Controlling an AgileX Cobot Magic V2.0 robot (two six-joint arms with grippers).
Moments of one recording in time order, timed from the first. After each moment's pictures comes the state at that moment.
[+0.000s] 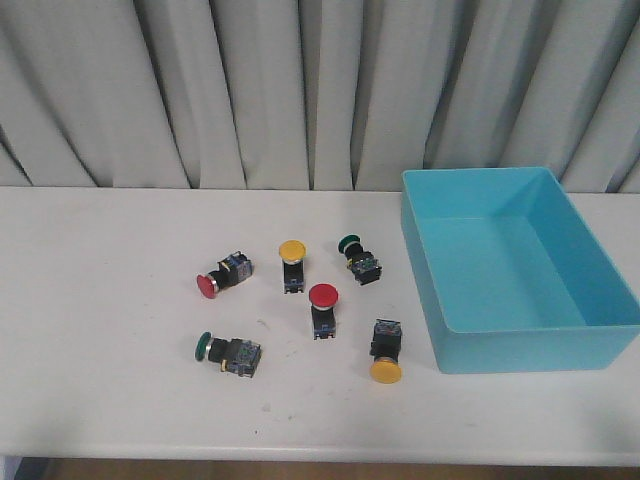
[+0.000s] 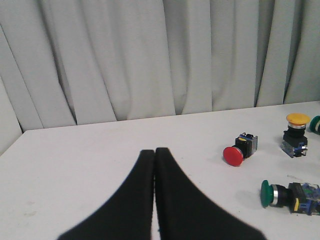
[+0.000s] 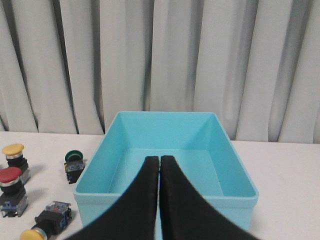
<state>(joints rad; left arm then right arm) 0.00 -0.01 0.03 0.05 0.09 -0.04 0.04 -0.01 0.03 -0.03 0.04 0.00</state>
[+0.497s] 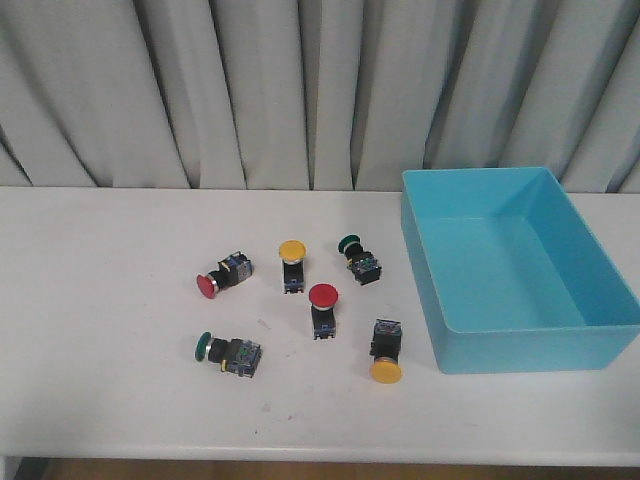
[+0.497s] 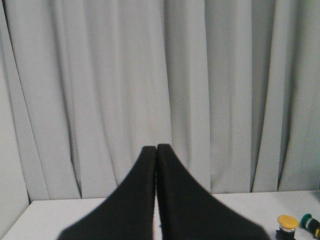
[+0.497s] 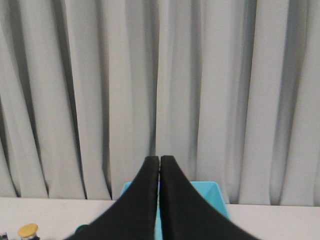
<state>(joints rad) 0.00 0.11 -0.39 0.05 0.20 -0.10 0.04 0.17 -0.39 -0.01 0.16 0.01</state>
